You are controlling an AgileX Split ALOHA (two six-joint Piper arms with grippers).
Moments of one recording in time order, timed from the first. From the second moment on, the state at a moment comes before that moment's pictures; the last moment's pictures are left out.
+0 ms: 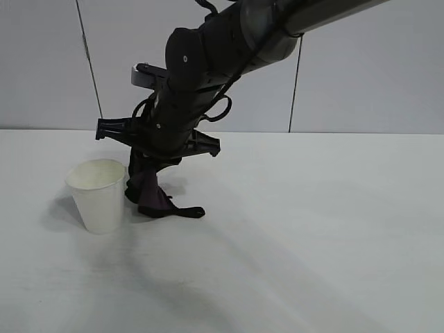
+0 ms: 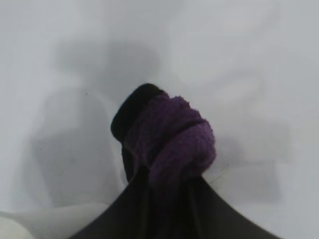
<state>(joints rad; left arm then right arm) -0.01 0.08 -0.48 -0.02 1.13 0.06 0.66 2.36 -1.84 -0.03 0.44 0.43</state>
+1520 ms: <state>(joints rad) -0.01 0.08 -0.48 -0.02 1.13 0.06 0.62 2.34 -1.88 -0.18 0.84 0.29</state>
